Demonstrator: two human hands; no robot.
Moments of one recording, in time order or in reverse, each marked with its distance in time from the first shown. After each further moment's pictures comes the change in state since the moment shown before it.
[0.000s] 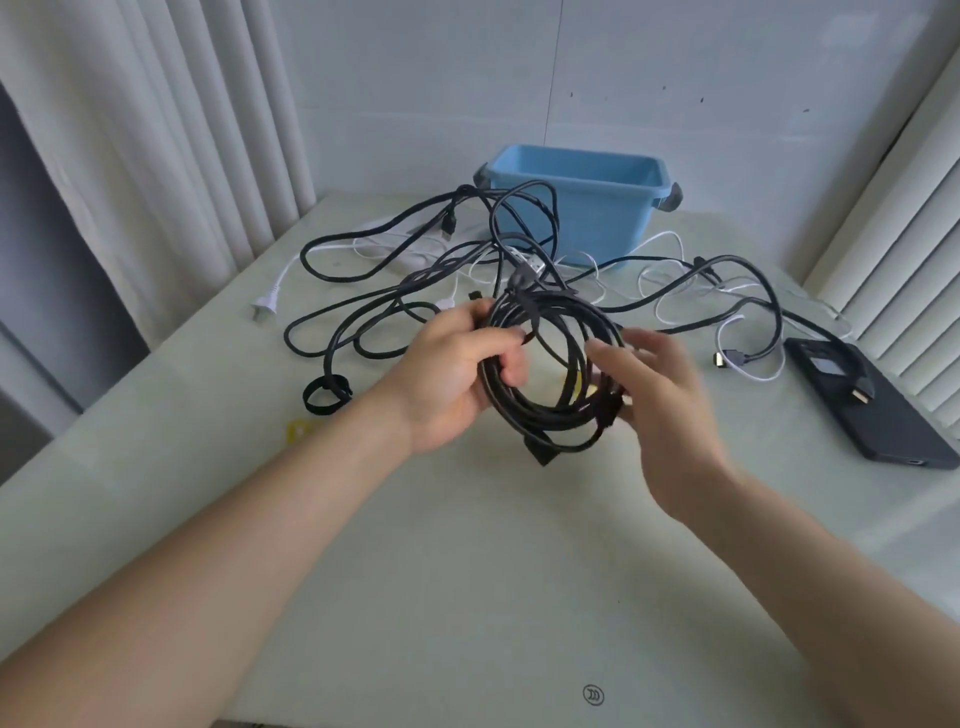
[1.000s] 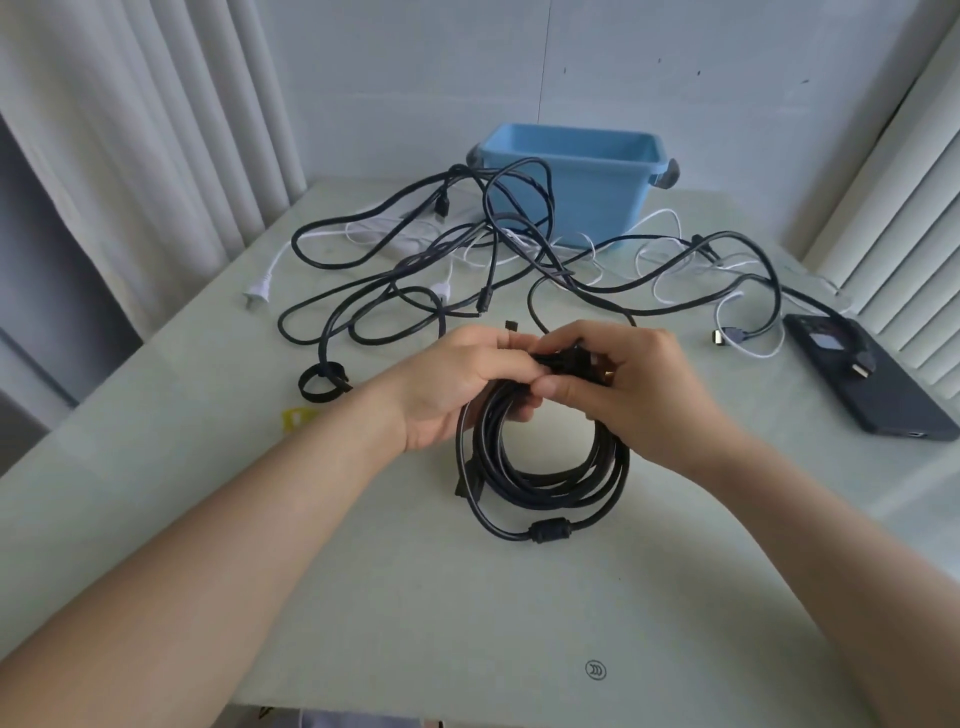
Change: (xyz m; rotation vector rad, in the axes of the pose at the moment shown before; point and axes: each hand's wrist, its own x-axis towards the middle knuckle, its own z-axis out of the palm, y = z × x) left_hand -0.003 -0.007 -0.006 0.306 -0.198 -0.236; right_hand 0.011 0.002 -0.012 -0.545 -0.426 -0.665
